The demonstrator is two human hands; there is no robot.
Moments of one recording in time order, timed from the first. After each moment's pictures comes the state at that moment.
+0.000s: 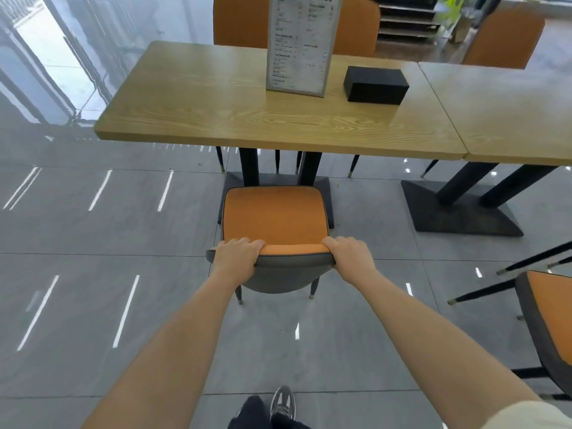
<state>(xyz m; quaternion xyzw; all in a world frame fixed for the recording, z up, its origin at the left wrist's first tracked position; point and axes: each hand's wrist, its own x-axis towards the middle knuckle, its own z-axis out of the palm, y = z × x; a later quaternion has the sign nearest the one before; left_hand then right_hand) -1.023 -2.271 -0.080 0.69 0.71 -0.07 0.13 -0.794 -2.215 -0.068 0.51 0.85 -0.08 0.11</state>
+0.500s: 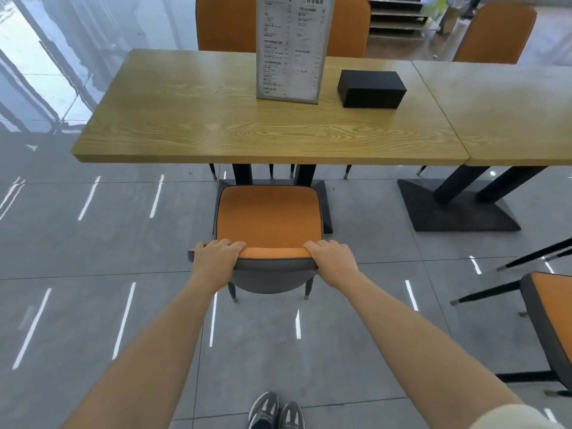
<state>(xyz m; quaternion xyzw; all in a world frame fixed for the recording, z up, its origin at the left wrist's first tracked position) -1.078 -2.216 -0.079 0.69 0.71 -0.08 0.10 -0.844 -2.169 -0.069 0.50 0.85 -0.12 0.12</state>
